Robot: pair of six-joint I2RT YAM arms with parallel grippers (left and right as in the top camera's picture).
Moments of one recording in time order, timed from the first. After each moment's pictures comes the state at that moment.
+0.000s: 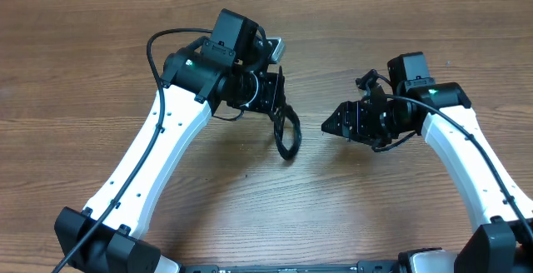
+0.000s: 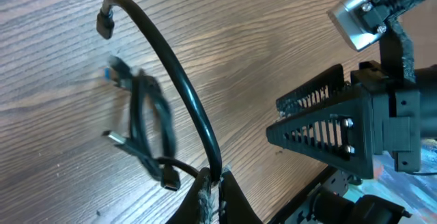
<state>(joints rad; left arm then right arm) -0.45 1.66 1.64 -1.06 0.46 -0.28 0.14 1.52 1.16 -0.99 -0.64 0.23</state>
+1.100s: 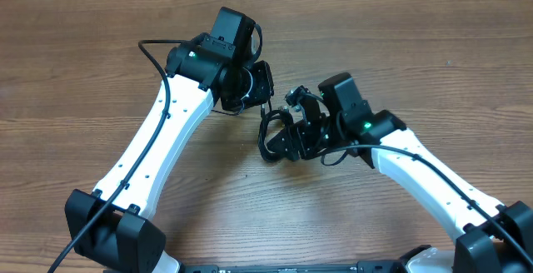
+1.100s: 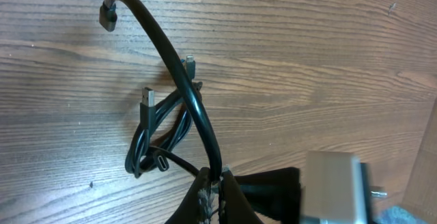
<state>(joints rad) -0.42 1.72 1.64 -1.06 0.31 -0.65 0.50 1.52 0.97 -0.43 -0.61 0.19</state>
